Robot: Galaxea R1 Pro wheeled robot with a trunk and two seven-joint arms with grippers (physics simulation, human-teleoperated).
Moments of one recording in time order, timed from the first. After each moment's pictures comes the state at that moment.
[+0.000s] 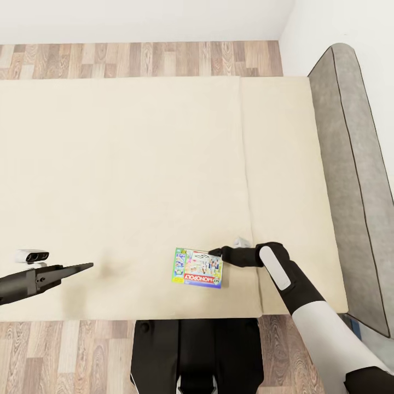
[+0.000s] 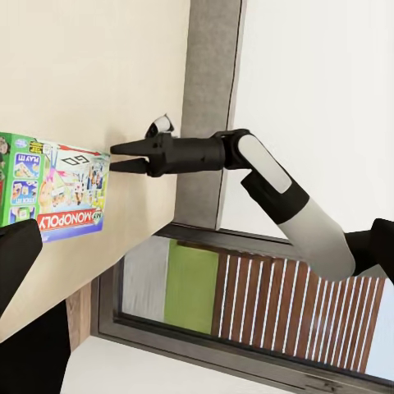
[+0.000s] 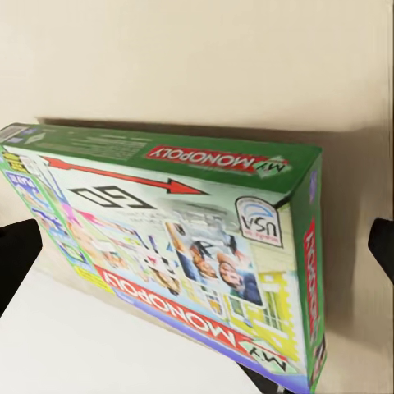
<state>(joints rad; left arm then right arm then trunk) -0.39 0.50 0.35 -1.41 0.38 0.99 -1.57 -0.81 -0.04 0.20 -0.98 -0.73 0.94 0.09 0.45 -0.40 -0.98</state>
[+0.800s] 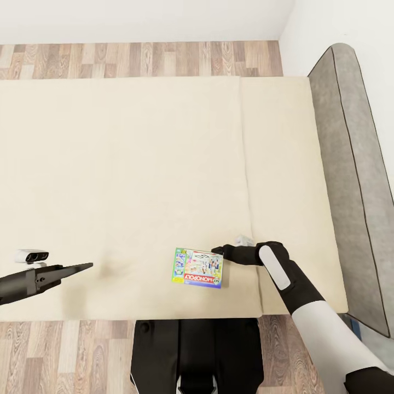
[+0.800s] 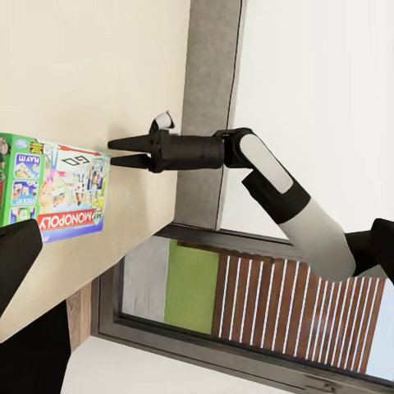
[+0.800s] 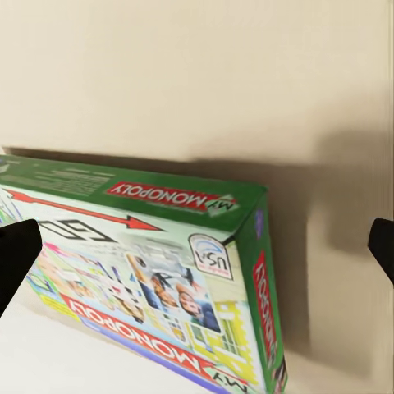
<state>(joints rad) -0.39 0.50 0.35 -1.41 0.38 0.99 -1.57 -0.81 -0.04 0.21 -0.99 -0.72 0.90 0.02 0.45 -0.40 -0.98</state>
